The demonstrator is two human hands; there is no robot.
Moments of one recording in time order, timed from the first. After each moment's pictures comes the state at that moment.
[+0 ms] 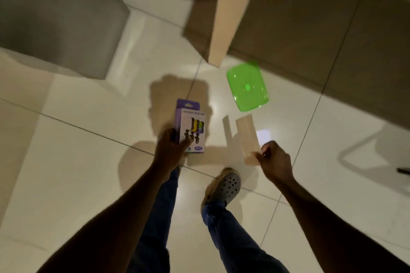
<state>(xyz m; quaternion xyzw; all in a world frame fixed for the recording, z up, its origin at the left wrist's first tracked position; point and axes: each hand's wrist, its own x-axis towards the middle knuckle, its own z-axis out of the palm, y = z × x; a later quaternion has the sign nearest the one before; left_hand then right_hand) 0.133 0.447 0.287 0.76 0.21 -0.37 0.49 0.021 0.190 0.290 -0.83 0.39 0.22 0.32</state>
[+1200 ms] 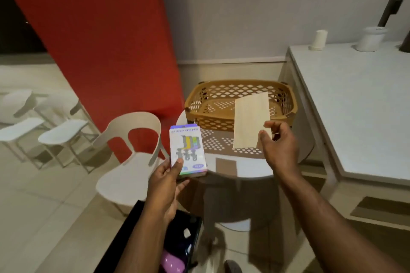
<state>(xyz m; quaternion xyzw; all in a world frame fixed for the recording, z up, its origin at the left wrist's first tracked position) 0.549 0.576 0.930 0.61 0.06 -0.12 0.78 0.496 0.337 0.953 -0.70 0.29 -0.36 0.55</state>
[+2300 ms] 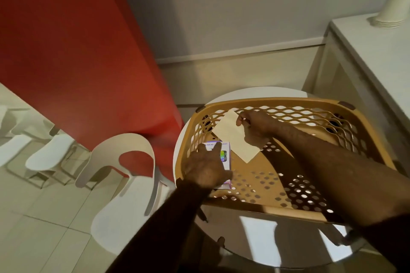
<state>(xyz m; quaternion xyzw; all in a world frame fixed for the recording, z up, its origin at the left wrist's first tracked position) 0.872 0.370 0.933 0.96 -0.23 -0.17 -0.02 0.894 0.159 0.913 -0.96 0.09 0.05 0.27</state>
